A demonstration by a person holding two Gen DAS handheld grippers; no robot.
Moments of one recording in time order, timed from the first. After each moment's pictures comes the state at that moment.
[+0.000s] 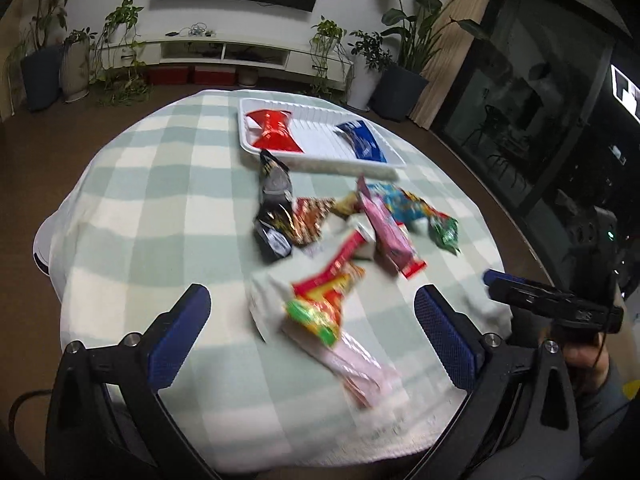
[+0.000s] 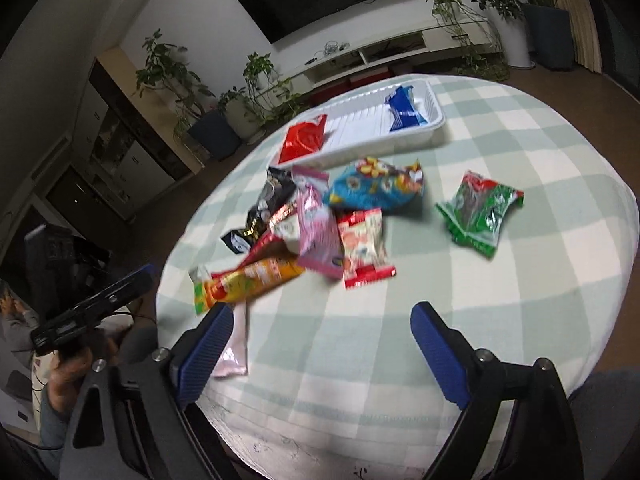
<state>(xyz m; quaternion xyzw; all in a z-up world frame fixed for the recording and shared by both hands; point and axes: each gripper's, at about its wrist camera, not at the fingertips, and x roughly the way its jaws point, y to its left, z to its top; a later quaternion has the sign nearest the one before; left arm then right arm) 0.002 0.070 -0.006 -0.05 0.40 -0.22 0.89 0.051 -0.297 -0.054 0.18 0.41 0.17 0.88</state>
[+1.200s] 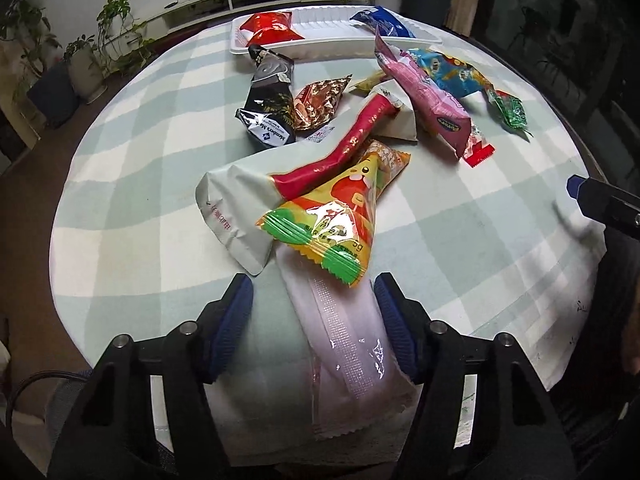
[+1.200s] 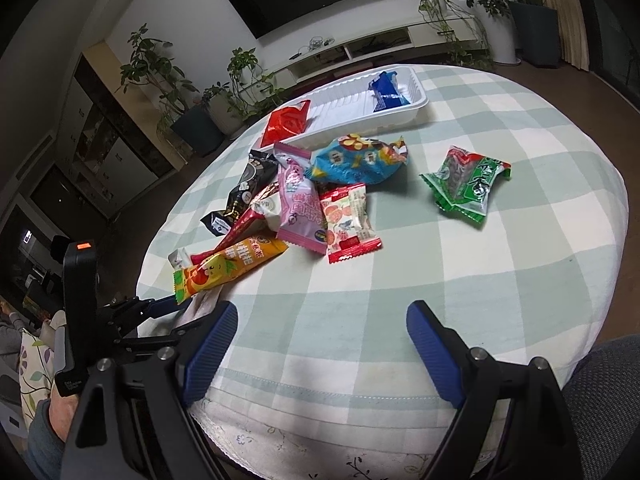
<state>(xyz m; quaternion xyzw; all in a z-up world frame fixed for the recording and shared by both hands) 0.022 0.016 -0.083 0.11 0.50 -0.15 0.84 0.038 -0.295 -0.069 0.17 0.42 0.14 0.88</state>
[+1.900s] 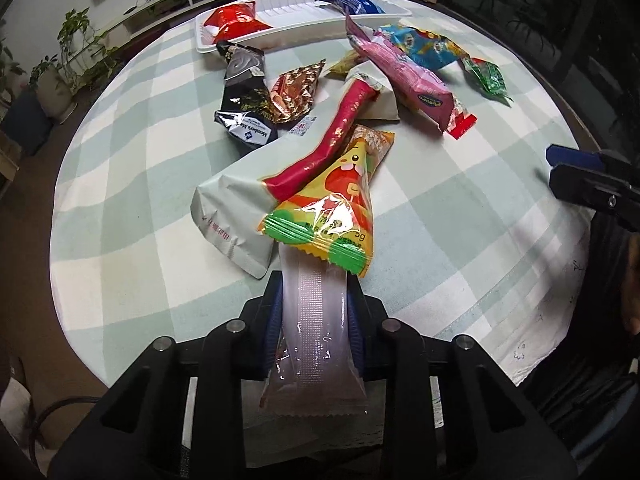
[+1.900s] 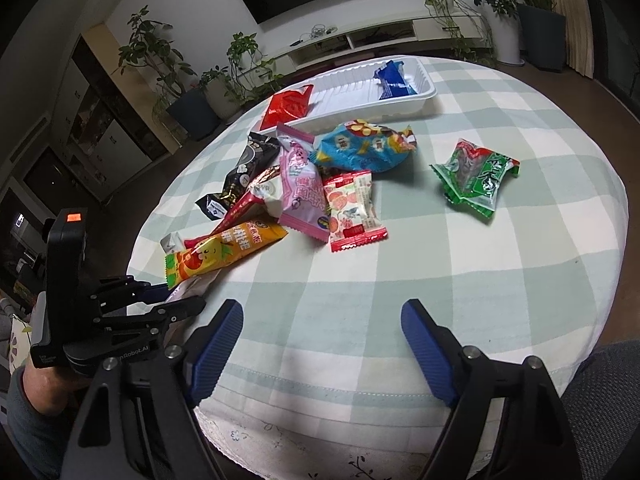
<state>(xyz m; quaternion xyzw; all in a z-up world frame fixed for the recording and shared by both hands) 0.029 0.016 -0.079 0.16 0.53 -0.20 0.81 0.041 -0.284 -0.072 0.14 0.44 0.14 0.88</state>
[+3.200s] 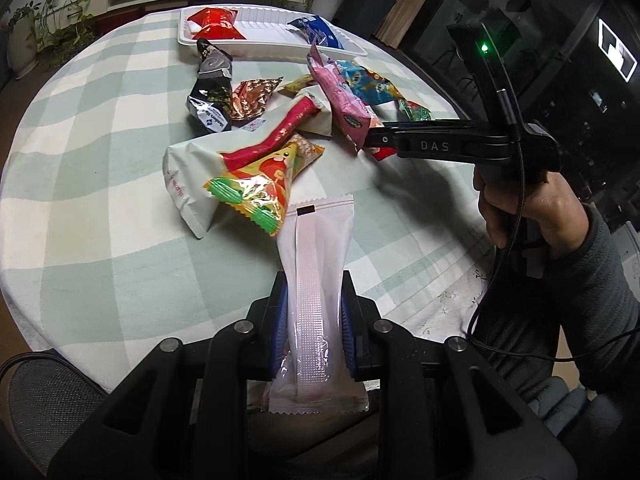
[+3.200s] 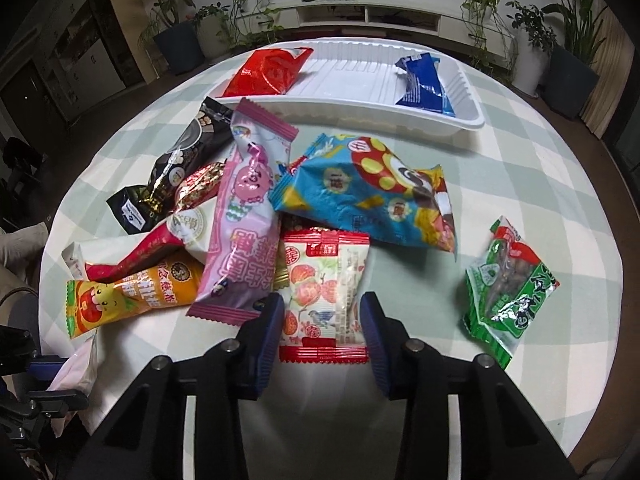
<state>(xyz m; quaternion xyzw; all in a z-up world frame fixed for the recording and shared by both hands) -0.005 0.041 -0.063 -0.01 0.52 -0.30 0.80 0.147 -0.256 -0.094 -0.01 0.50 0.11 0.86</state>
